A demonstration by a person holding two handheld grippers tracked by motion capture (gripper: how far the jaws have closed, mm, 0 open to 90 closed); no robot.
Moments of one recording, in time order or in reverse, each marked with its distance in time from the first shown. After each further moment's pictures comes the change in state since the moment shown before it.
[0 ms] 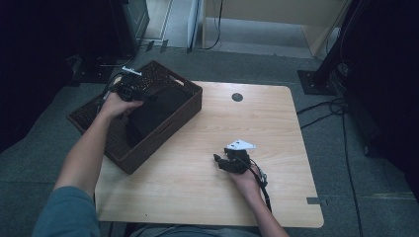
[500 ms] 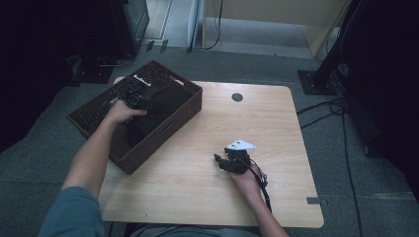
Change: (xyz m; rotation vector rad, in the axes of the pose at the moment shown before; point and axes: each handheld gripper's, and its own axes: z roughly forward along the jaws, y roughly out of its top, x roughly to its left) left arm 0.004 -0.024 0.037 0.156 -0.100 -0.042; right arm -0.001 0.000 -0.001 -0.001 -0.004 0.005
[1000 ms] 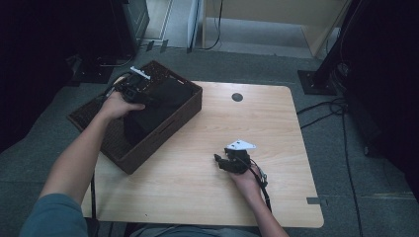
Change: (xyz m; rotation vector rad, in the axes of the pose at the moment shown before) left arm -0.043 0.021 -0.039 -0.011 -0.021 0.163; right arm 0.000 0.000 0.000 -0.001 0.000 -0.002
